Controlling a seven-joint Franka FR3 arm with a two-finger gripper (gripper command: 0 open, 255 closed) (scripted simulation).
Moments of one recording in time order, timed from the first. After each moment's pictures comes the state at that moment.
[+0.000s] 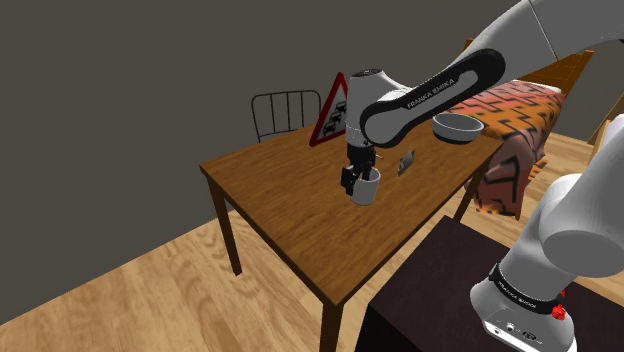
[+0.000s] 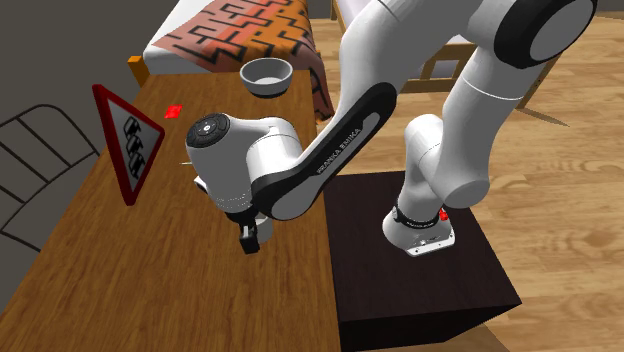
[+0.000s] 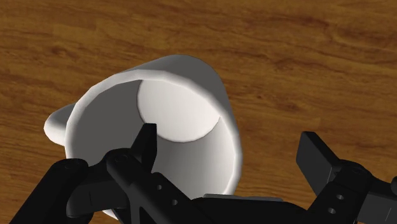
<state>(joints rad) 0.09 -0.12 0.08 -2.43 -0.05 2.26 0.11</state>
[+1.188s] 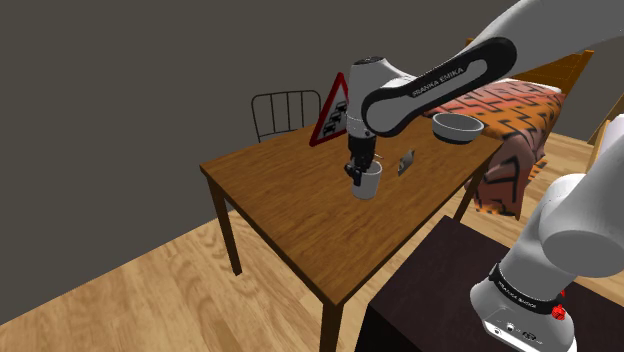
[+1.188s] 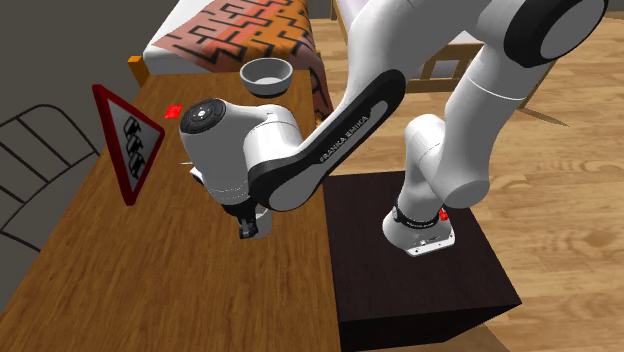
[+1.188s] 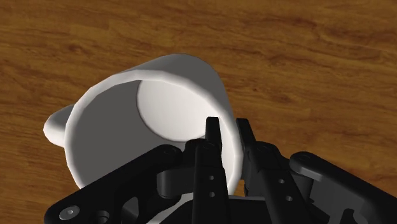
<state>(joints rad) 0.09 -0.16 0.08 -2.40 -0.04 2.19 0.10</state>
